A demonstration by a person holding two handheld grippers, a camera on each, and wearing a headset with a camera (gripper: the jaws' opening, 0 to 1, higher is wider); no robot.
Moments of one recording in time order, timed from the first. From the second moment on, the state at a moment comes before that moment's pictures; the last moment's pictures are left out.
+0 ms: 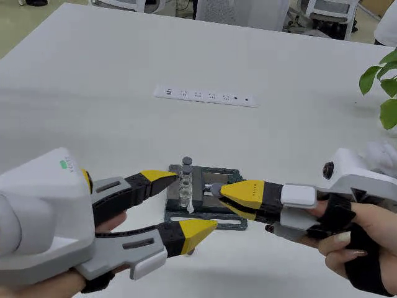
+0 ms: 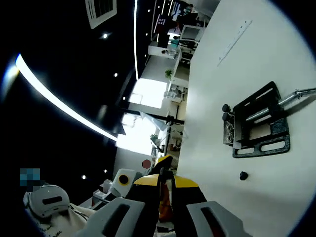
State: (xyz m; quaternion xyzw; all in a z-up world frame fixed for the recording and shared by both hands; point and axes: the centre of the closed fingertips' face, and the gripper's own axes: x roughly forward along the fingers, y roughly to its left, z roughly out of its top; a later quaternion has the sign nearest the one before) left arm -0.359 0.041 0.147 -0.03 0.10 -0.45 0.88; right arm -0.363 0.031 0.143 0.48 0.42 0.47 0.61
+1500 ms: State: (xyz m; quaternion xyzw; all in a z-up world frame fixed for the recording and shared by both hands) left arm -0.377 0.019 0.150 0.02 0.07 -0.51 0.86; right arm -0.379 0.026 0.139 0.55 0.46 0.45 0.53
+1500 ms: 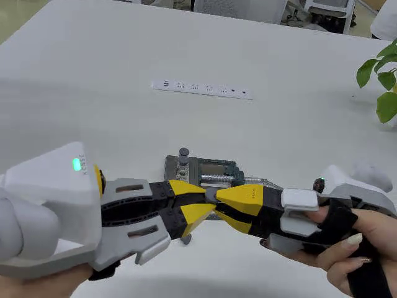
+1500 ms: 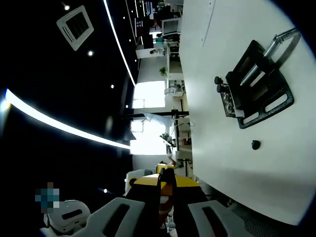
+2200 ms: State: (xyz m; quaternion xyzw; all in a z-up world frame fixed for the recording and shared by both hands) left arm -0.377 0.024 0.129 0.02 0.11 -0.50 0.86; right arm -0.372 0.017 0.135 0.27 0.38 0.54 0.70
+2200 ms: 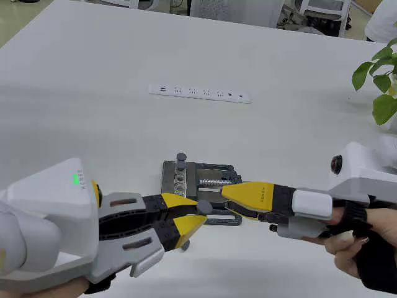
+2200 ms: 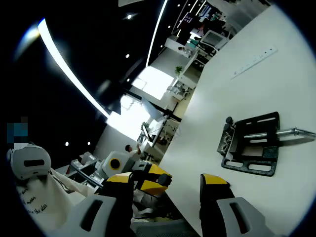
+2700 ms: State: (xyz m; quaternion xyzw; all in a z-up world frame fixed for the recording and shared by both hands) left arm -0.383 0.019 0.111 0.03 0.14 -0.51 0.85; right arm -0.379 0.008 0.117 -0.15 0.33 0.64 0.68
